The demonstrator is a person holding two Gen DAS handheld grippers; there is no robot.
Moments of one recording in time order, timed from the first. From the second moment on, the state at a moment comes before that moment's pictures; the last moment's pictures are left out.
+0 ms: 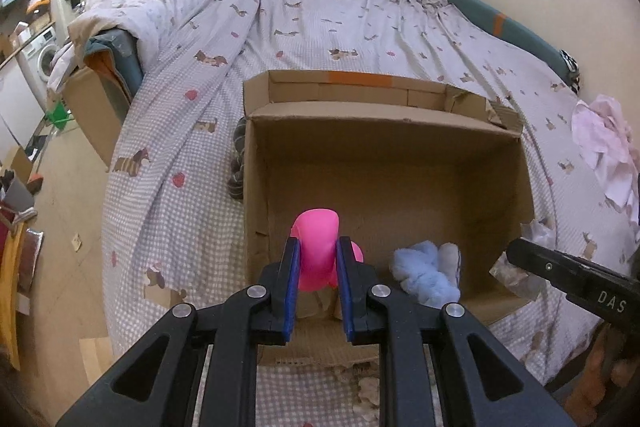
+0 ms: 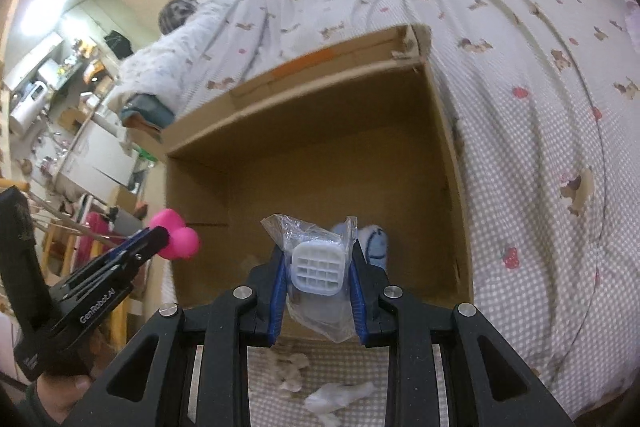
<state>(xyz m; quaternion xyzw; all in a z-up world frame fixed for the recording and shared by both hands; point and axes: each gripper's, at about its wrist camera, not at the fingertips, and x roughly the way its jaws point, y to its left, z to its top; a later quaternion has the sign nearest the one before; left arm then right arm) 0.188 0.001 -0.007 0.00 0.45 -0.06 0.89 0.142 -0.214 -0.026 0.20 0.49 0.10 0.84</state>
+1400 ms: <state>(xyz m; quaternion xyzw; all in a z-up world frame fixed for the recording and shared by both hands) 0.198 -0.024 -0.053 0.02 0.50 -0.09 0.86 0.156 -0.192 -0.059 0.15 0.54 0.10 0.82</state>
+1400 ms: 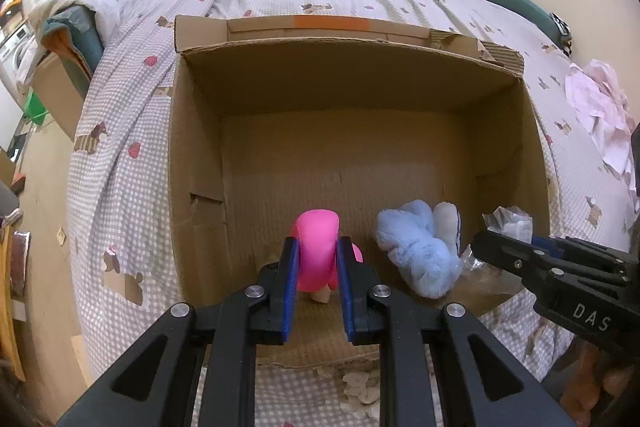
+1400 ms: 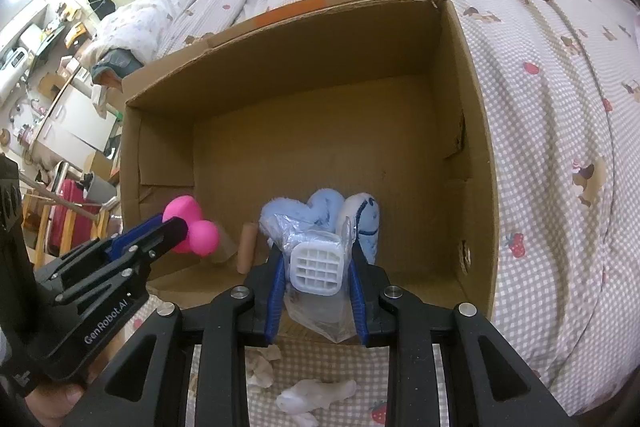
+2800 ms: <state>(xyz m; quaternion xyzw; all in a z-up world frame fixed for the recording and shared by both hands) 0.132 0.005 -0.018 0.01 0.46 -0.05 0.88 0.119 -0.211 -0.022 0.18 0.47 0.07 0.86</state>
